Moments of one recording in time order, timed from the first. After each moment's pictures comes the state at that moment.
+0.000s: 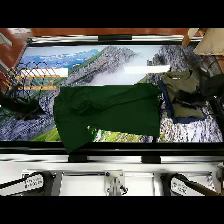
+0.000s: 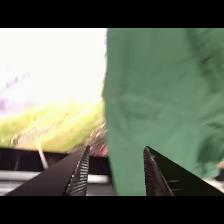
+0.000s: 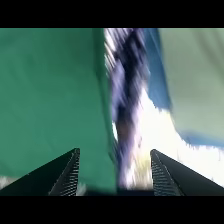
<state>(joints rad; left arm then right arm) 0.35 -1.33 1.09 1.20 -1.35 -1.49 -0.25 -1.30 1.23 1.83 -1.34 -1.66</state>
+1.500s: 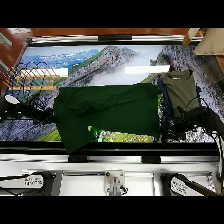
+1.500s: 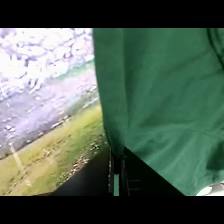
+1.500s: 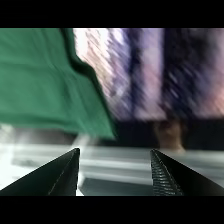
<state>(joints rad) 0.31 -1.47 0.98 1.04 -1.22 -1.28 -0.27 -1.29 0.73 1.99 -1.24 -1.67</state>
